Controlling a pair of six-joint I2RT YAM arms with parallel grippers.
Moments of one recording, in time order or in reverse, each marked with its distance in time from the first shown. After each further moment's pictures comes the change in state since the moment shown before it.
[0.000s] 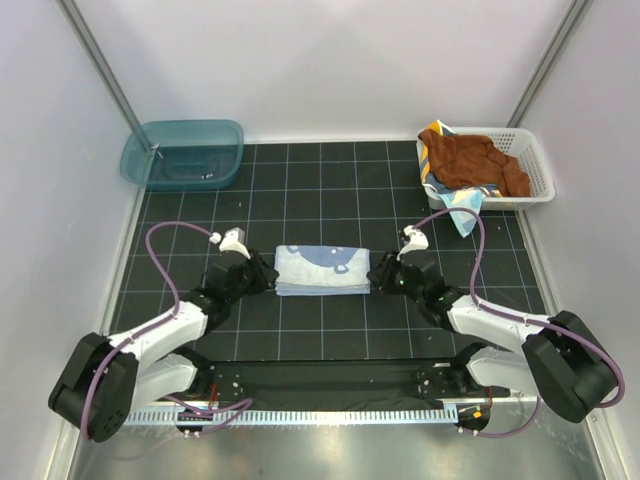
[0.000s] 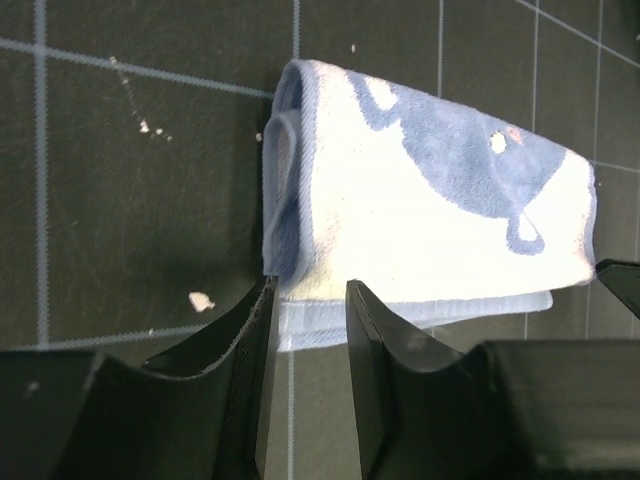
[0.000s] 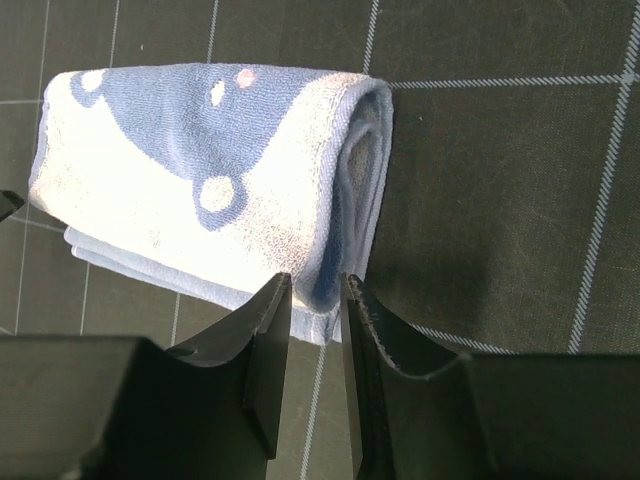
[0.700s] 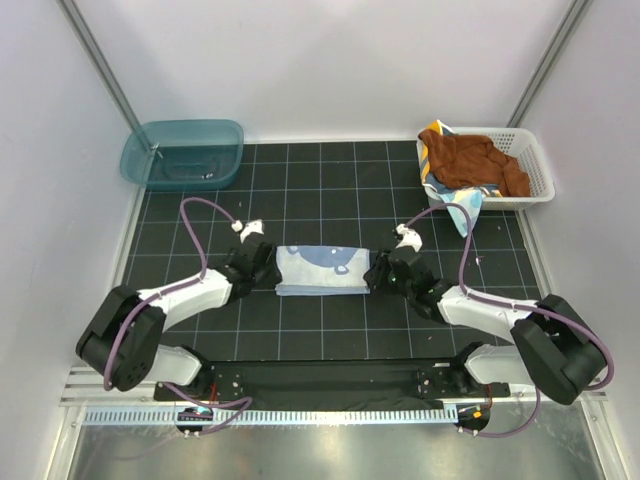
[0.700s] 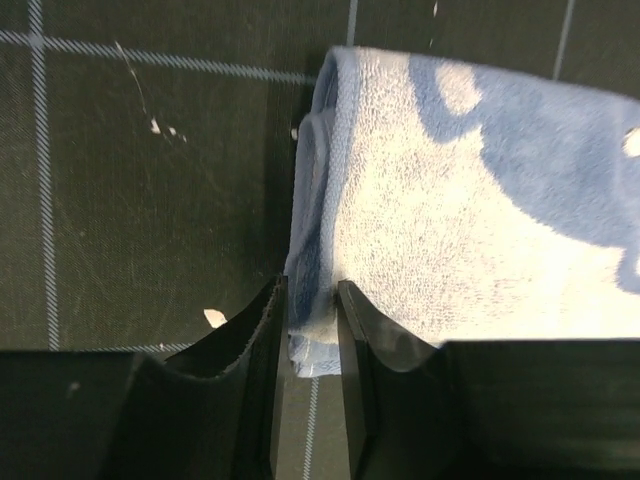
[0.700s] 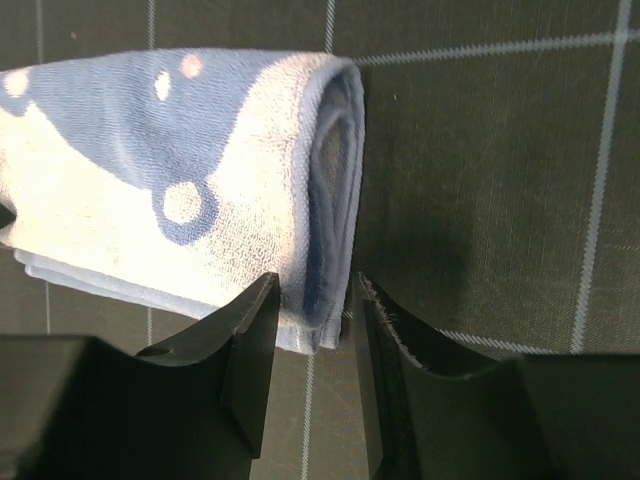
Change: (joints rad) left arm -0.073 0.256 0.268 -0.295 -0.132 0.030; right arm 0.040 0.086 0.082 -0.103 0.084 0.049
